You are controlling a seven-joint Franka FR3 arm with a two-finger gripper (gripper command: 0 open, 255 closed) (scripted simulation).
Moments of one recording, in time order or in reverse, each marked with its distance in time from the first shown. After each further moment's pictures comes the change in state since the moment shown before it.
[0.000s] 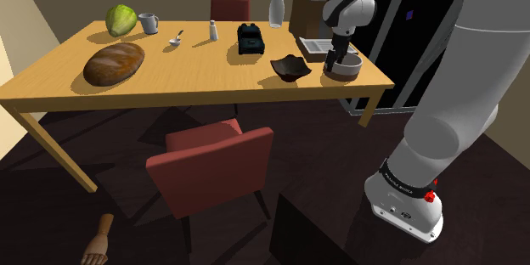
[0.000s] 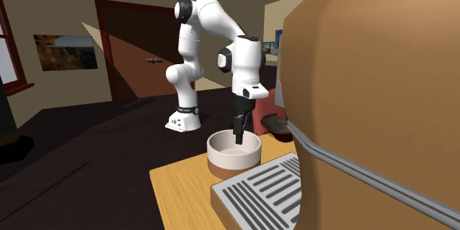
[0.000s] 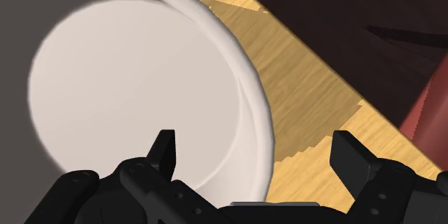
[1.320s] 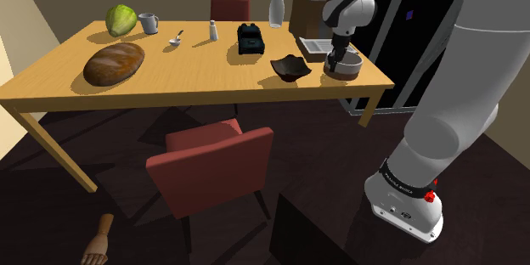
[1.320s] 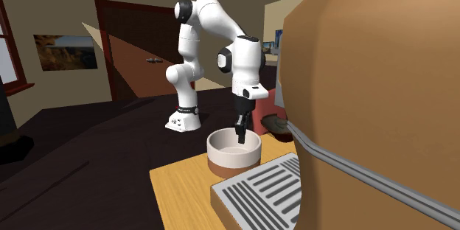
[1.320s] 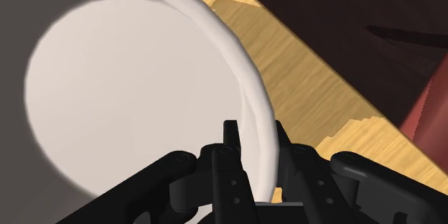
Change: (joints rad) arm -0.001 0.002 0.000 0.000 0.001 0.002 -0.001
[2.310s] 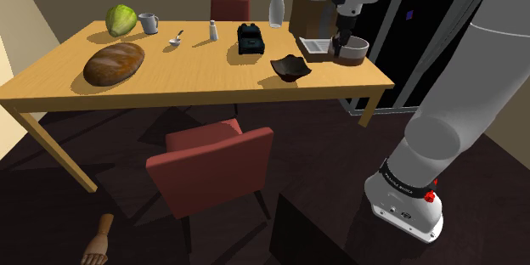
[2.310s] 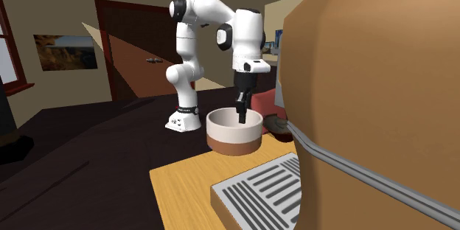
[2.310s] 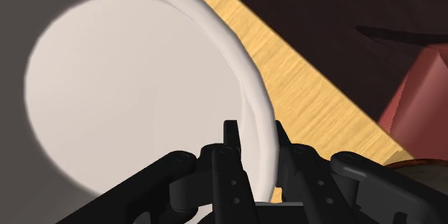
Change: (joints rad) arm 0.016 -0.111 -0.014 0.081 -0.068 -0.179 0.046
